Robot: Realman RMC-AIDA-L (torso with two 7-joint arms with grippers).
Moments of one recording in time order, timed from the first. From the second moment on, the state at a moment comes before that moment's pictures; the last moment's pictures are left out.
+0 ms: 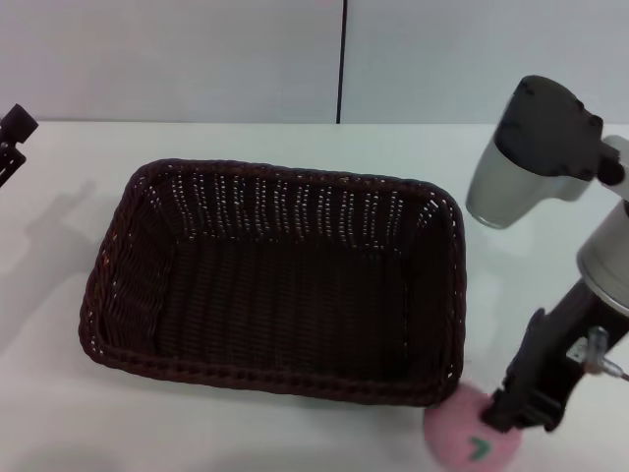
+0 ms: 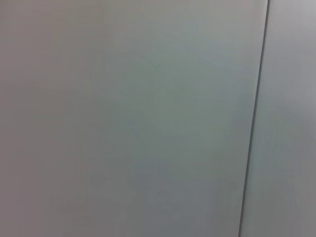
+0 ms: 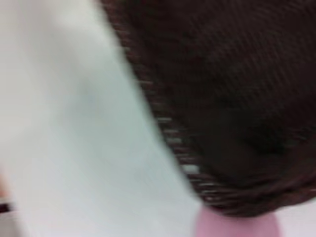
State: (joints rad) left arm -0.02 -2.06 1.00 0.70 0.98 1.50 -1.05; right arm 0.62 2.08 -1.57 -1.55 -2.37 -2.01 2.66
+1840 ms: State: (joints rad) left arm 0.00 -2.06 0.98 0.65 0.99 1.55 -0.94; right arm 0.44 2.08 -0.80 -1.46 -1.90 -1.92 2.16
